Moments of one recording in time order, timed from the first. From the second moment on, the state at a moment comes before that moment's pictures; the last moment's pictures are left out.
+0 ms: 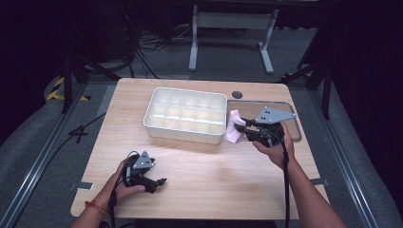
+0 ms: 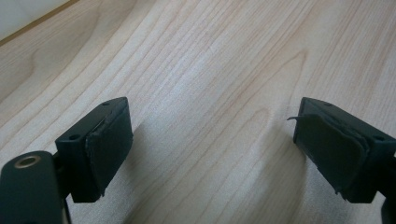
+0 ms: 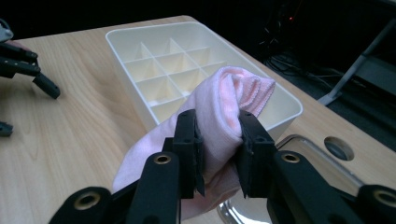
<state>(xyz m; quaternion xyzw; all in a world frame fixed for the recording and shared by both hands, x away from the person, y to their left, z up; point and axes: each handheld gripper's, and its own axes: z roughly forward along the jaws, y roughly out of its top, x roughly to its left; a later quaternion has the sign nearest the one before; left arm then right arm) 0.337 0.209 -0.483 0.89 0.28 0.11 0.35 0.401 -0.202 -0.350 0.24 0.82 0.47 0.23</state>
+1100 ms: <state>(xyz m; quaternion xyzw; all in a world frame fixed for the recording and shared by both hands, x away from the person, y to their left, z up) 0.338 0.209 -0.483 0.89 0.28 0.10 0.35 0.448 -0.171 -0.347 0.26 0.82 0.45 0.25</state>
